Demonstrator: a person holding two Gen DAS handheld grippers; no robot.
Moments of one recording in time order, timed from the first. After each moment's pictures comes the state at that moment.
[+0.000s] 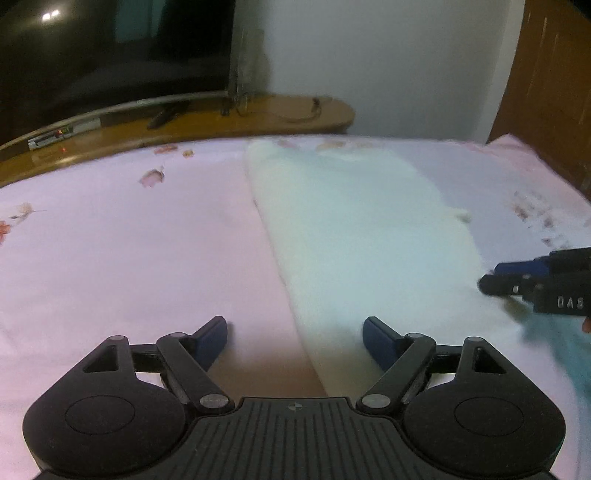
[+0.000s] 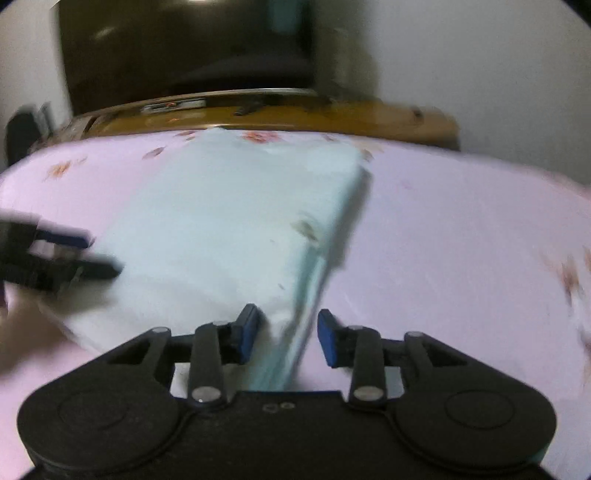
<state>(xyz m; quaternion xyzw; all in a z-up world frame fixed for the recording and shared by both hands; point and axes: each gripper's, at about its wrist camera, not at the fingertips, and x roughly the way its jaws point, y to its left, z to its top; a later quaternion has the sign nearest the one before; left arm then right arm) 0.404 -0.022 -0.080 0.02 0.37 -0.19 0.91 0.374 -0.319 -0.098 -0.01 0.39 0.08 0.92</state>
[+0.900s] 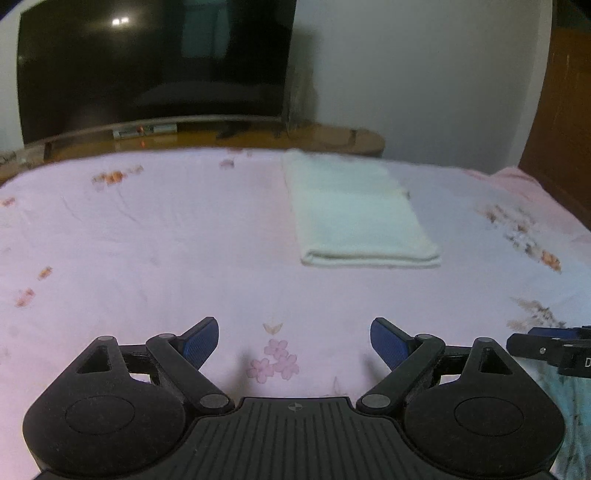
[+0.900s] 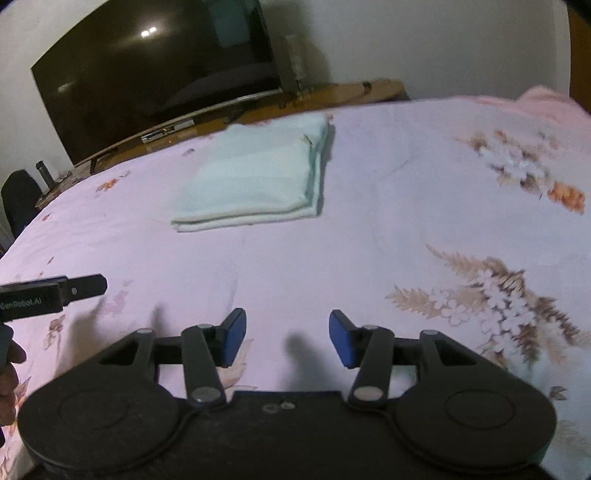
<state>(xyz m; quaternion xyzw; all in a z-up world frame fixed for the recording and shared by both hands) 0.200 0.004 -0.034 -0.02 0.33 -0.10 0.94 0.172 -0.300 -0.064 0.08 0.38 0.05 0.92</state>
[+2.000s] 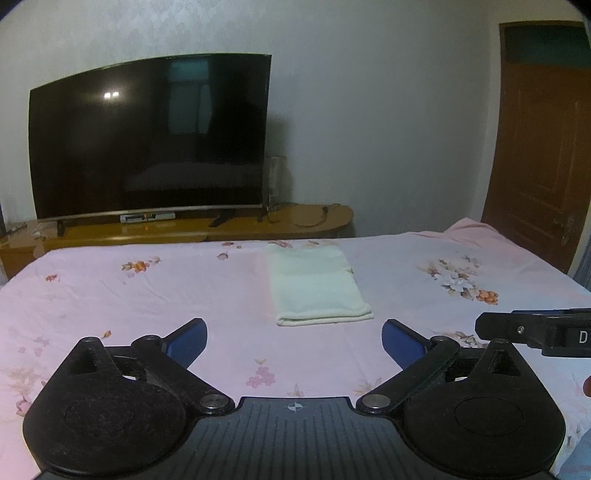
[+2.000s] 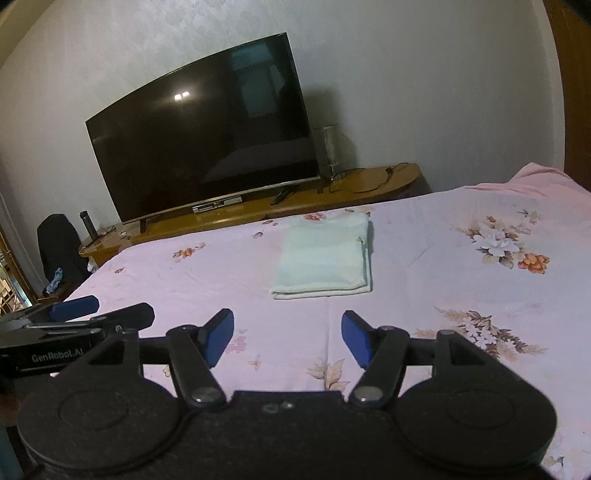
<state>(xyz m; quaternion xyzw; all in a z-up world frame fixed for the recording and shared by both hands) 0.055 0.020 0.084 0.01 0.22 -0.13 0.97 0.033 -0.251 0.071 0.09 0.27 0.07 0.96</state>
